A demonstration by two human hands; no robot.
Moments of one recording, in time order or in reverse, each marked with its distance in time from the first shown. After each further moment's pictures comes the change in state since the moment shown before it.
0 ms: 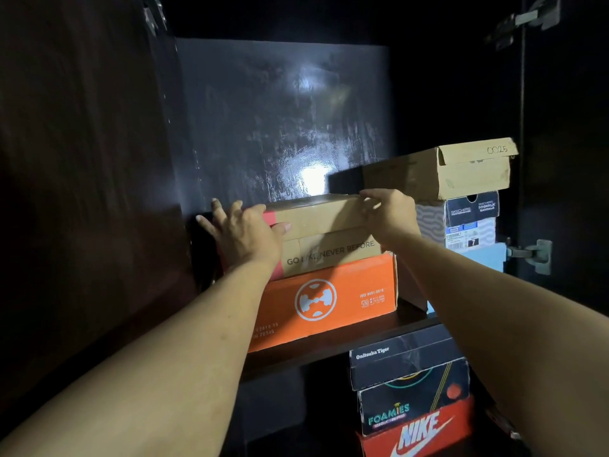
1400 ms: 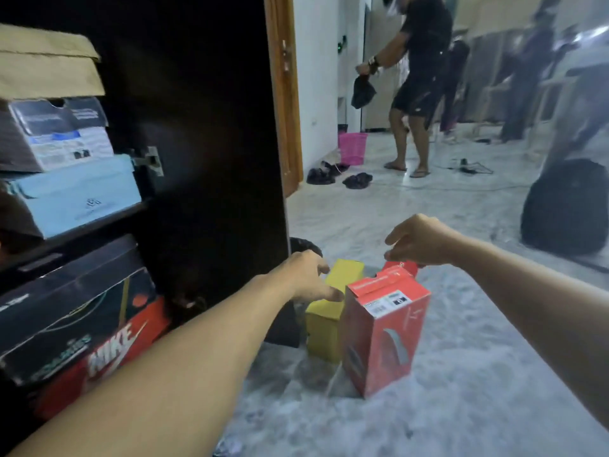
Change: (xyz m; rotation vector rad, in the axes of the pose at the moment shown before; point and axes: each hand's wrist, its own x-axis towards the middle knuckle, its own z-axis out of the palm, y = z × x) left_hand -0.436 0.339 -0.019 -0.479 -1.509 0.922; right_hand -0.344 0.181 -0.501 -0.698 -0.247 0.864
